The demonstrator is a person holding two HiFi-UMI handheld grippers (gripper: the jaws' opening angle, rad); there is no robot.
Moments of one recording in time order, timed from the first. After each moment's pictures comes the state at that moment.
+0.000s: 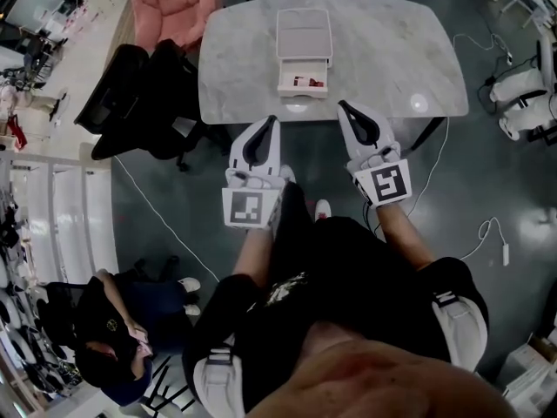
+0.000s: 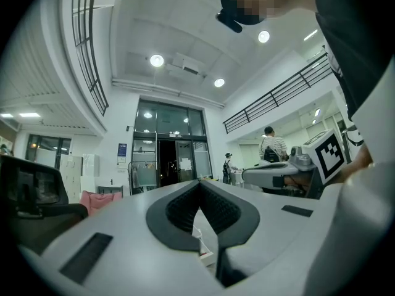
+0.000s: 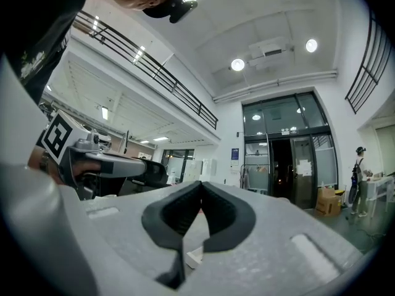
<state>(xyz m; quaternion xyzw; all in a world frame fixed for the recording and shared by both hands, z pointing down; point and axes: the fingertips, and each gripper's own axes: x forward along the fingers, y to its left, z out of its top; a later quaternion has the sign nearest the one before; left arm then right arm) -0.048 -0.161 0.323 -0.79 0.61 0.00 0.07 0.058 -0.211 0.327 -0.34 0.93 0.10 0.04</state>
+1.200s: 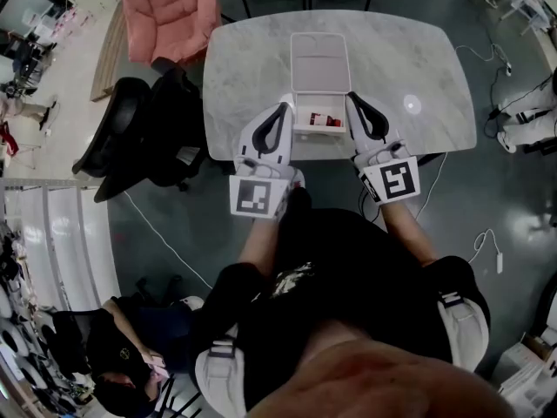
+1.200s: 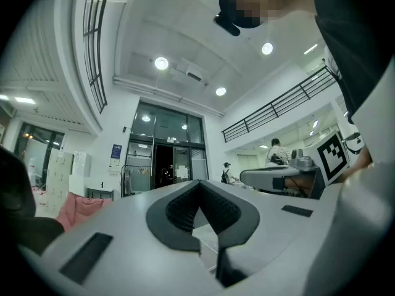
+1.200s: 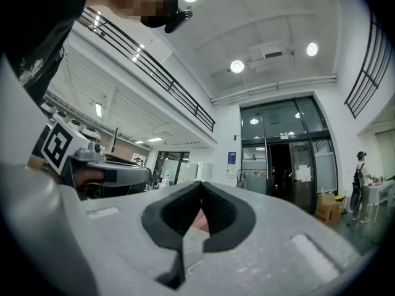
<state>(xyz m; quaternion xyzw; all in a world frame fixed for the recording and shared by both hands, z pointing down) -0.142 -0.334 0.306 -0.81 0.58 0.04 0.07 -0.042 -0.372 0.299 -0.36 0.93 0.12 0.05</state>
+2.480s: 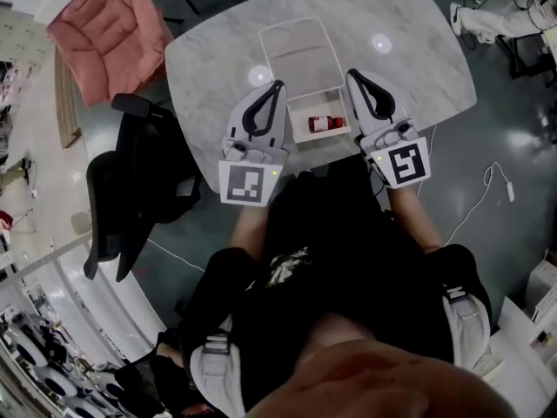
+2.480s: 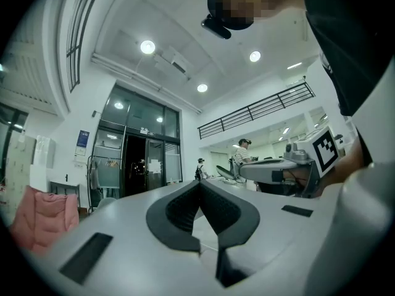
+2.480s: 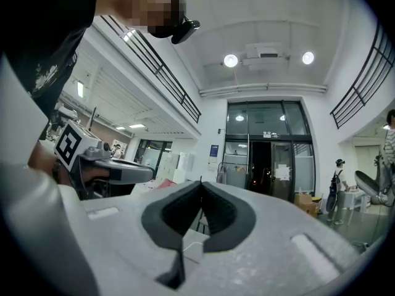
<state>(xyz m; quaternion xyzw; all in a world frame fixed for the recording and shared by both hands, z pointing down) -0.183 -0.507 0.370 -0.89 0.46 0.00 0.04 -0.076 -0.517 0.355 -0.44 0.89 0.11 0.01</state>
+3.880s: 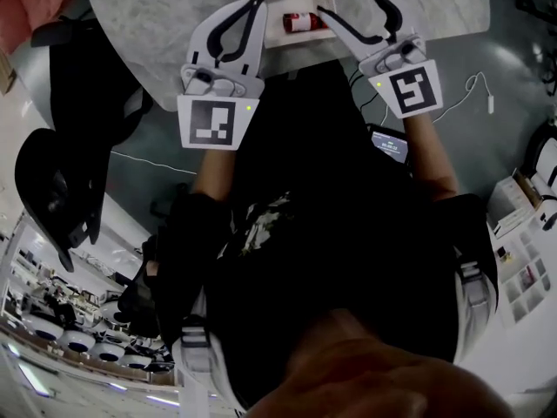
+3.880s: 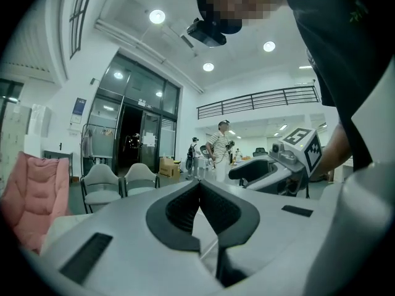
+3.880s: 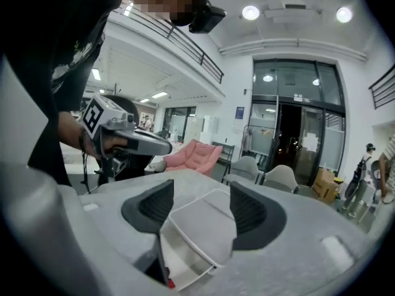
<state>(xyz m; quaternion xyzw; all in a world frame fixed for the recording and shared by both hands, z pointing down) -0.174 -0.538 0.492 -0.91 0.41 -0.07 -0.04 -0.083 -0.546 0.510 -0.33 0.92 0.04 -0.19</state>
